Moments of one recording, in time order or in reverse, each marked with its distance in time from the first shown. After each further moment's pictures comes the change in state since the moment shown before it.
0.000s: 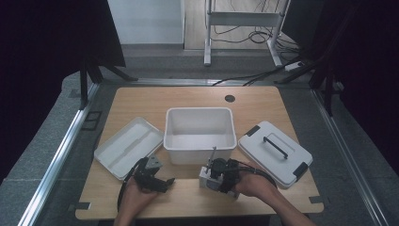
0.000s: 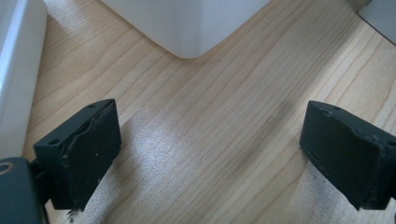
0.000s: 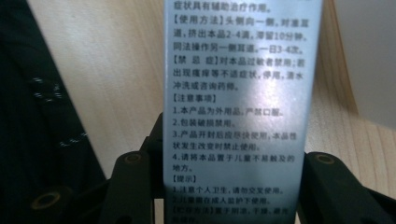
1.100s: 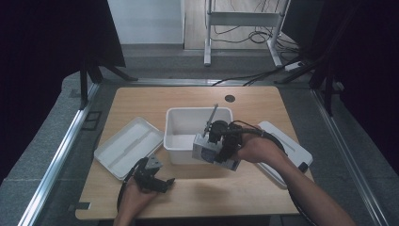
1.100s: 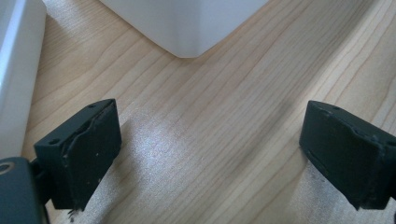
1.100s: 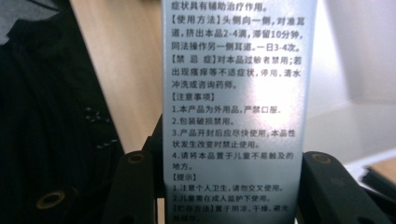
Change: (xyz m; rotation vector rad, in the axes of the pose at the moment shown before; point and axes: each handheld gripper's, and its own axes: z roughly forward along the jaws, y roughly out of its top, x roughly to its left) left arm 0.000 0.000 0.000 -0.004 -0.001 -0.001; right arm -0.029 0.036 -0.129 -0.092 -0.005 0.008
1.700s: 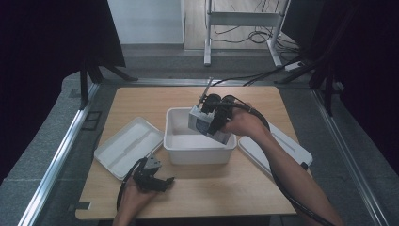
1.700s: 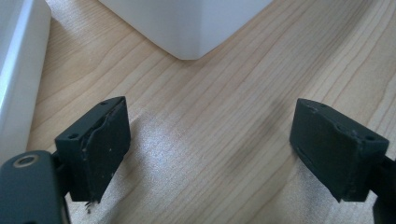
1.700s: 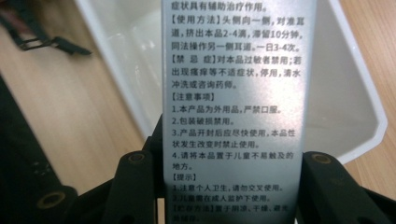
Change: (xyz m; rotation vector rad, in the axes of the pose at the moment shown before) left arm 0.000 -0.001 -0.002 -0.016 0.000 -0.004; right arm -0.066 0.037 0.001 -0.045 -0.085 0.122
